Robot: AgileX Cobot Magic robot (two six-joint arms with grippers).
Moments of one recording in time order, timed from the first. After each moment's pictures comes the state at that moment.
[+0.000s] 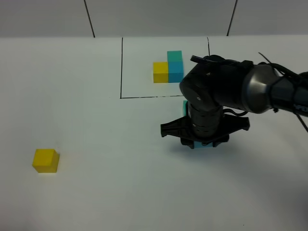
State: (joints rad) left arm -0.06 0.00 -0.51 -0.08 1.06 0.01; right arm 0.67 1.94 -1.29 -0.19 0.96 0.82
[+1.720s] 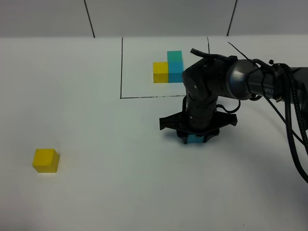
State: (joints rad) left arm -0.06 0.00 -0.51 -0.08 1.06 0.01; right arm 0.55 2.14 -1.41 -0.06 0.84 0.63
